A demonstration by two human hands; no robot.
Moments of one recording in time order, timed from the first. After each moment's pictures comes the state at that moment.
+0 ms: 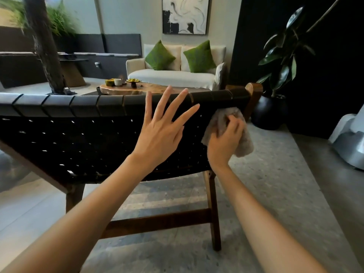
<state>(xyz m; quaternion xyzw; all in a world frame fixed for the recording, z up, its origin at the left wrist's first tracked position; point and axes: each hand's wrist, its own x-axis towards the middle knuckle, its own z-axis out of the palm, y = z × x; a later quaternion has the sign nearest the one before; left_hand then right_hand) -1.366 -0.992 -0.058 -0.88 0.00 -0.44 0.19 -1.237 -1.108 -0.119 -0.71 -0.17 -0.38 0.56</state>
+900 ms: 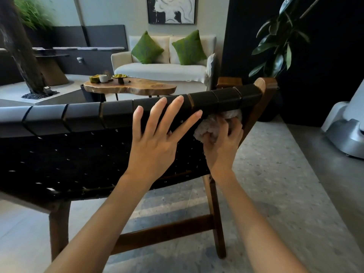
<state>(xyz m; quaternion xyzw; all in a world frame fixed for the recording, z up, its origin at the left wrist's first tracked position) -1.330 -0.971 -0.084 -0.79 -0.04 -0.53 0.29 -1.196 -1.089 -0.140 -0.75 -0.21 -0.46 0.42</state>
